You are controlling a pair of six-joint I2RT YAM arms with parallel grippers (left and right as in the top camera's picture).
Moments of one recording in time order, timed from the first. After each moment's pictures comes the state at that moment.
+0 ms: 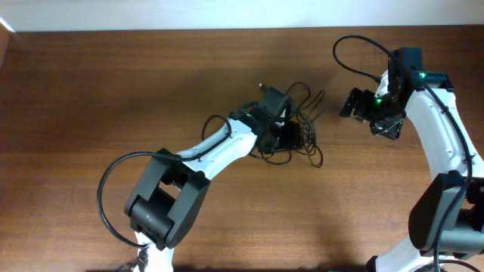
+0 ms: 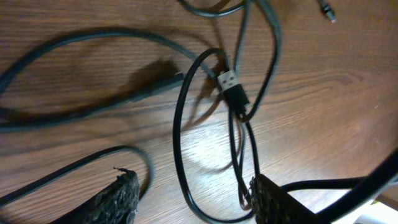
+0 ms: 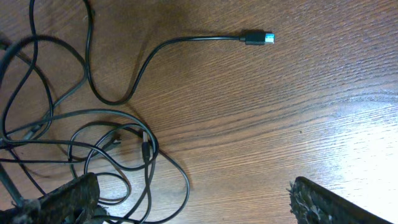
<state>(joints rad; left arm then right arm) -0.65 2.02 1.40 -0.43 0.36 -0.72 -0.08 1.81 1.48 -1.03 -0.21 0.36</state>
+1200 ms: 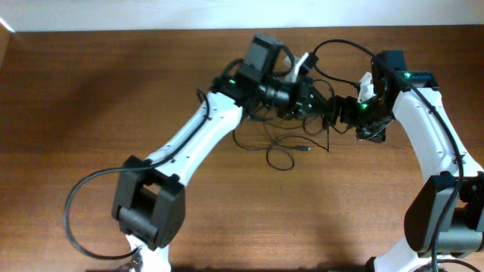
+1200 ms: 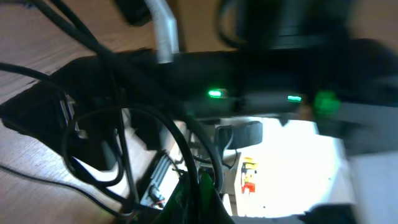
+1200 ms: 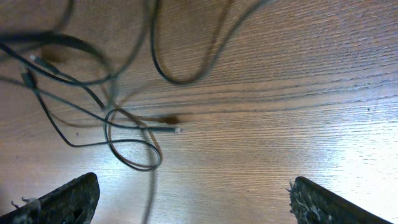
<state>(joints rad) -0.54 1.97 1.71 -0.40 1.10 -0.79 -0.01 1.81 1.48 -1.11 -0.31 0.28</state>
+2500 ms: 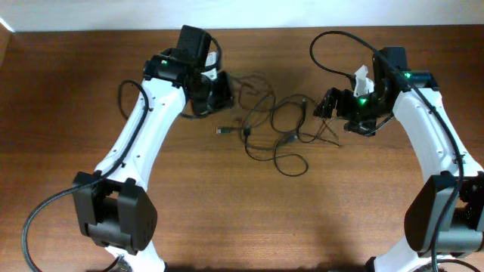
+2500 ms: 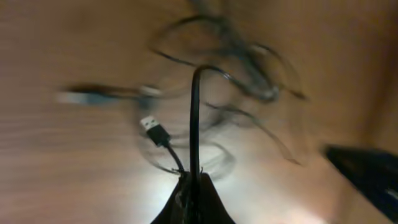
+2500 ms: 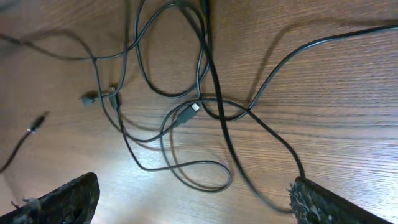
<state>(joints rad) -0.27 1.87 1.73 -1.04 0.37 -0.56 -0.01 1.81 1.47 -1.02 -0.47 0.28</state>
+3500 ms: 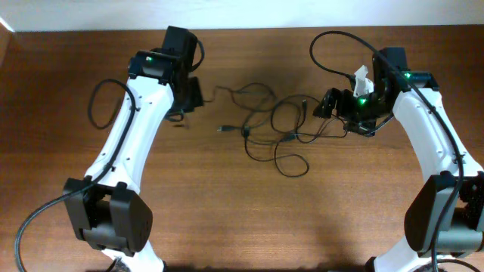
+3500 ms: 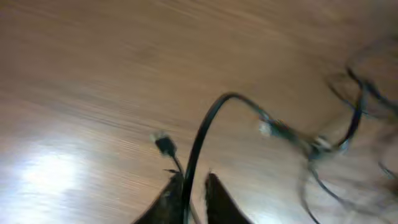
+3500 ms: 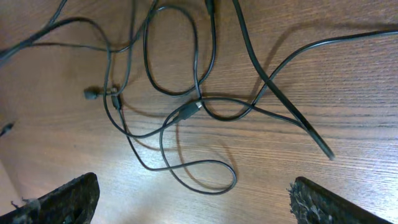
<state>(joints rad) -0.22 1.85 1.77 -1.22 -0.19 -0.46 -0.01 1.81 1.47 -1.02 -0.48 0.28</state>
